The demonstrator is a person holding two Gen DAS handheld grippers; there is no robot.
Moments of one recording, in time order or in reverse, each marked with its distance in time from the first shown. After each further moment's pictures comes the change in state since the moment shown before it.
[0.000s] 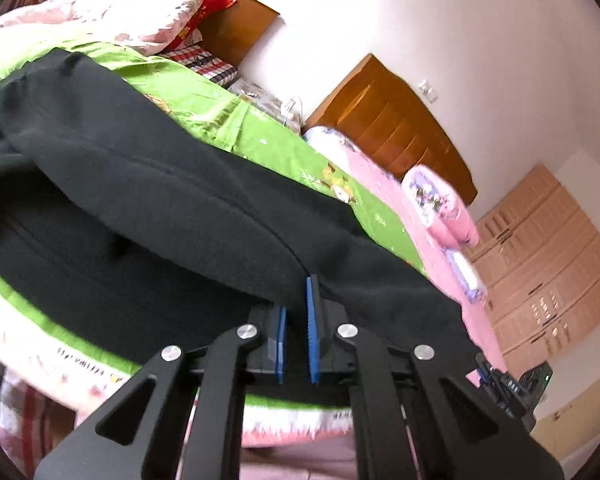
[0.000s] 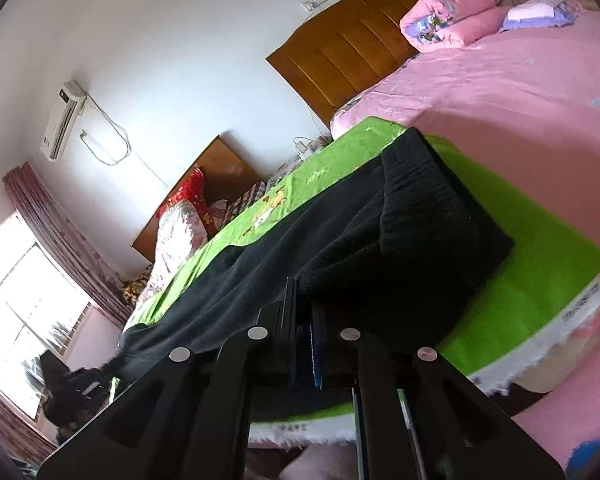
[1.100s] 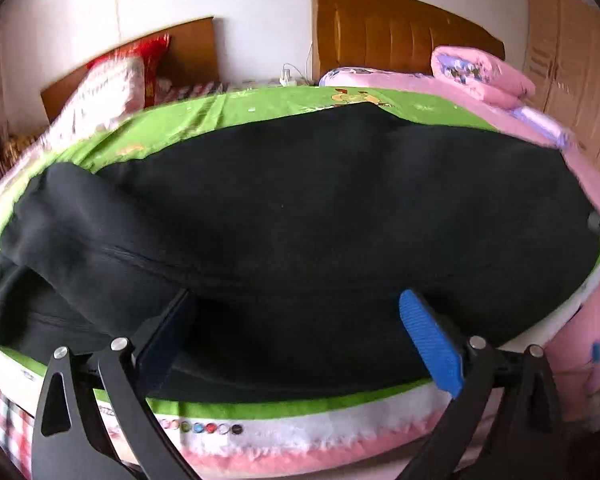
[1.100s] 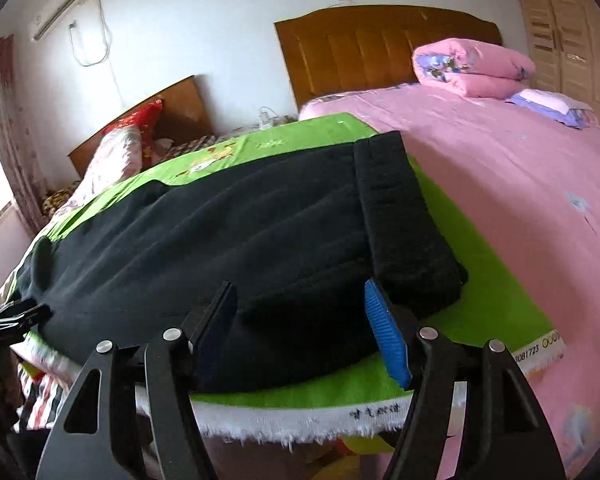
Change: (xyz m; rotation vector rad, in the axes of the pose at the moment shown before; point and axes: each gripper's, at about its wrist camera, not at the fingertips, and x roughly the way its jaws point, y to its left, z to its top) left arm 0.082 -0.058 -0.056 0.570 0.084 0.385; right arm 0.015 0.016 -0.017 -0.342 0.069 -0.277
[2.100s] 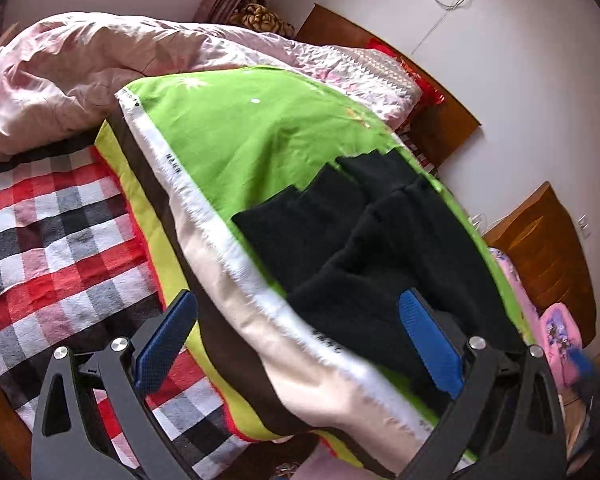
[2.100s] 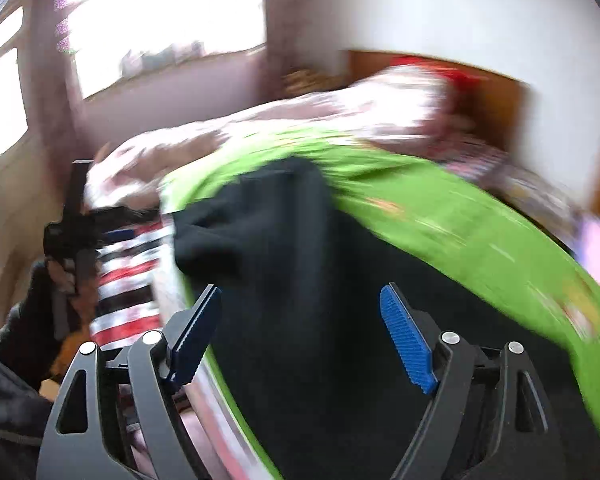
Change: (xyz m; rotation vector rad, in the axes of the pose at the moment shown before) left arm -0.109 0.349 -0.123 -0.982 -0.143 0.227; right arm 0.091 0.500 0.042 -0.881 0.243 0.763
